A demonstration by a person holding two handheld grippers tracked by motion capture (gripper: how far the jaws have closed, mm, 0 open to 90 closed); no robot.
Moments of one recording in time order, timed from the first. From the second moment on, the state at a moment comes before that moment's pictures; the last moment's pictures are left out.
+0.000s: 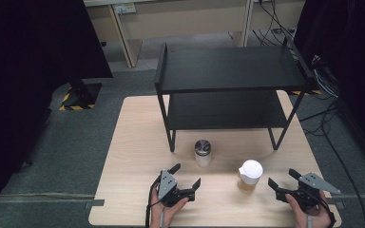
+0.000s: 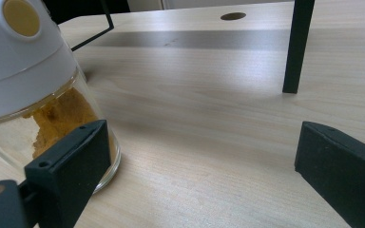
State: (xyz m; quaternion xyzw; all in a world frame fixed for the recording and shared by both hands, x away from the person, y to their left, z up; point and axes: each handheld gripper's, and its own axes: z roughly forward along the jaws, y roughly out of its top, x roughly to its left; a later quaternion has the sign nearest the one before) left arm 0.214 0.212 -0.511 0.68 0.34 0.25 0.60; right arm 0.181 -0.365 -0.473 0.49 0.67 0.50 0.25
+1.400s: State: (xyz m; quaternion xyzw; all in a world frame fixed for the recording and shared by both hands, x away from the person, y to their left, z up) left arm 0.281 0.165 -0.499 0.70 0.36 0.25 0.57; right arm 0.184 -0.371 -0.472 0.49 0.67 0.51 0.23
